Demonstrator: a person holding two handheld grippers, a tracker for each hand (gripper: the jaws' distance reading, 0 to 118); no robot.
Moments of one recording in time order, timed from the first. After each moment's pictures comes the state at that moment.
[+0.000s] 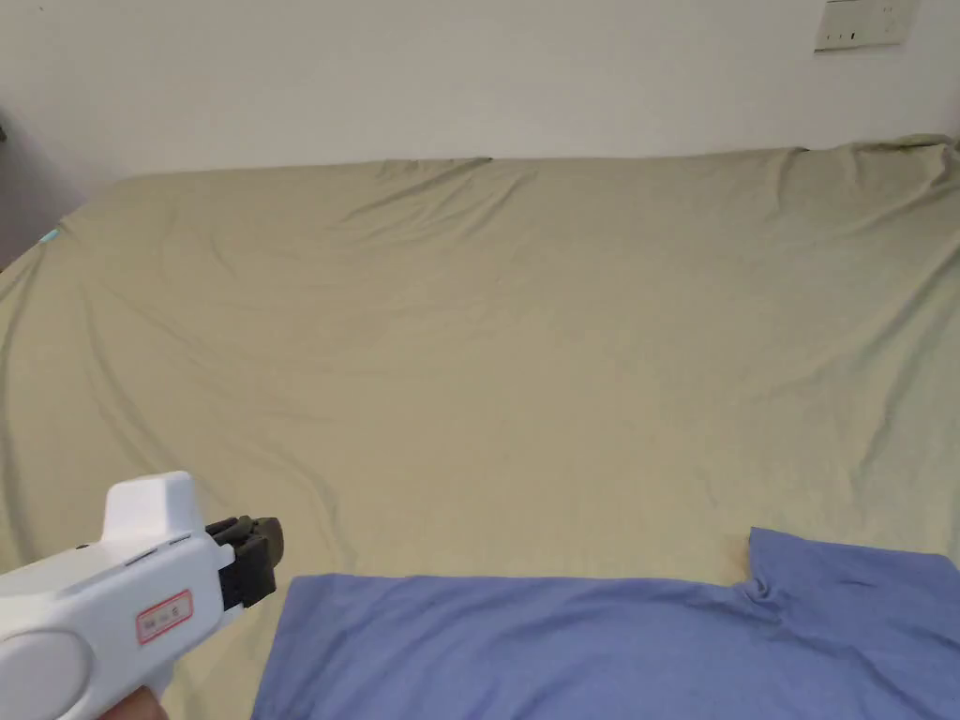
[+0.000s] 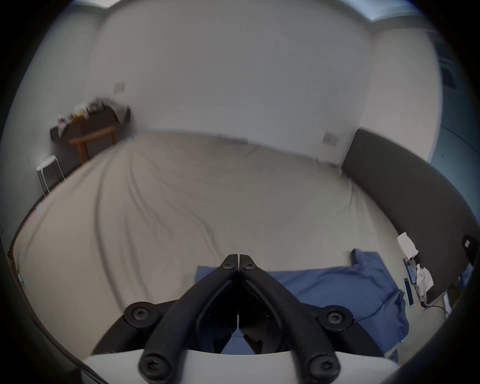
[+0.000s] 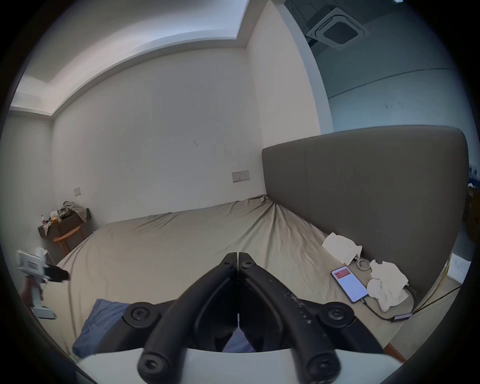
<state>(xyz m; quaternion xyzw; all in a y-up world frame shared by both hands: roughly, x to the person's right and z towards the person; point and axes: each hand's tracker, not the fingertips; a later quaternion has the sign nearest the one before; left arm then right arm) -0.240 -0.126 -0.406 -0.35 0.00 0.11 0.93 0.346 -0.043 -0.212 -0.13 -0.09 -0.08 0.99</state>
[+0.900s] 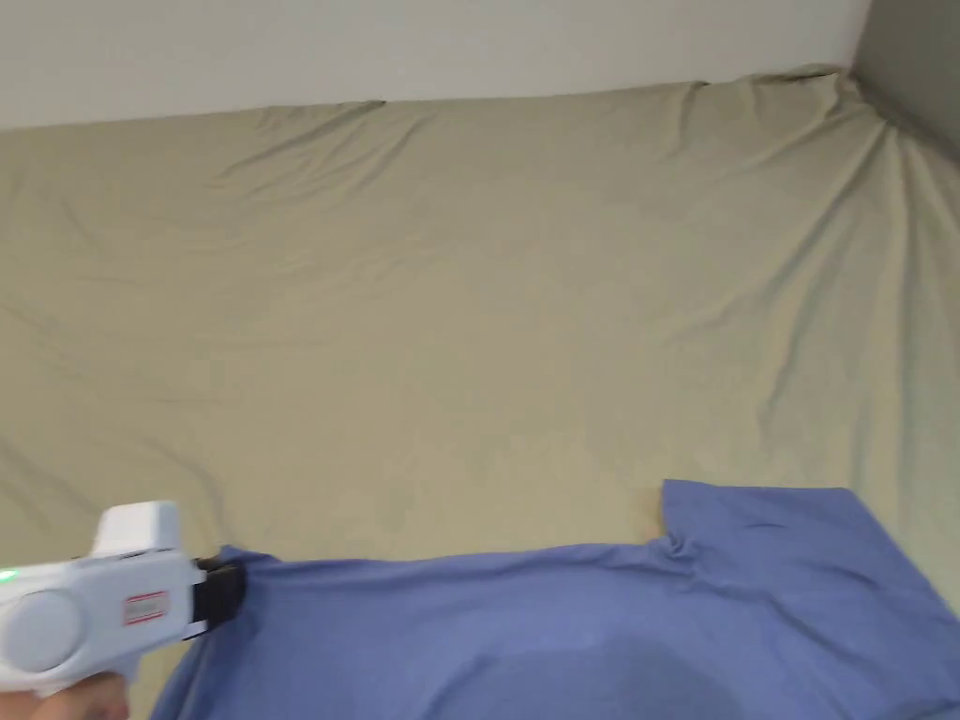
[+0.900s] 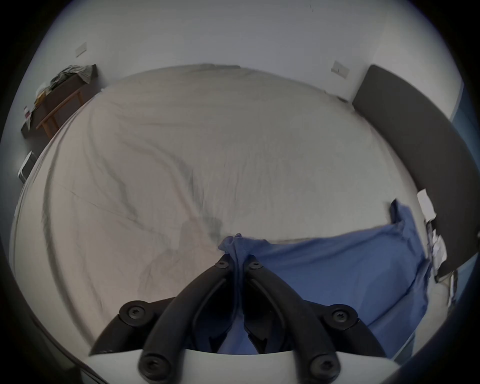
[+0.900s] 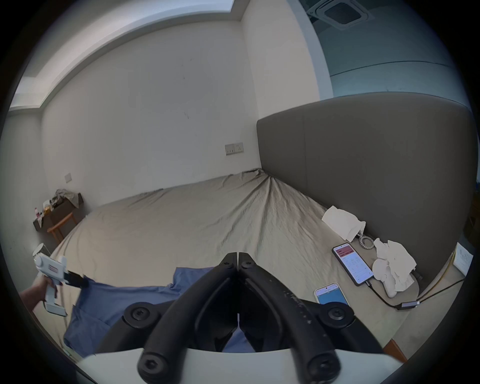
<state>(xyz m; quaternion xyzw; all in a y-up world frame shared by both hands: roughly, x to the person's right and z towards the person) -0.225 -0.212 -0.472 -0.45 -0.03 0.08 0.89 0.366 -0.089 -0.256 -0.21 -0.10 -0.07 0.97</state>
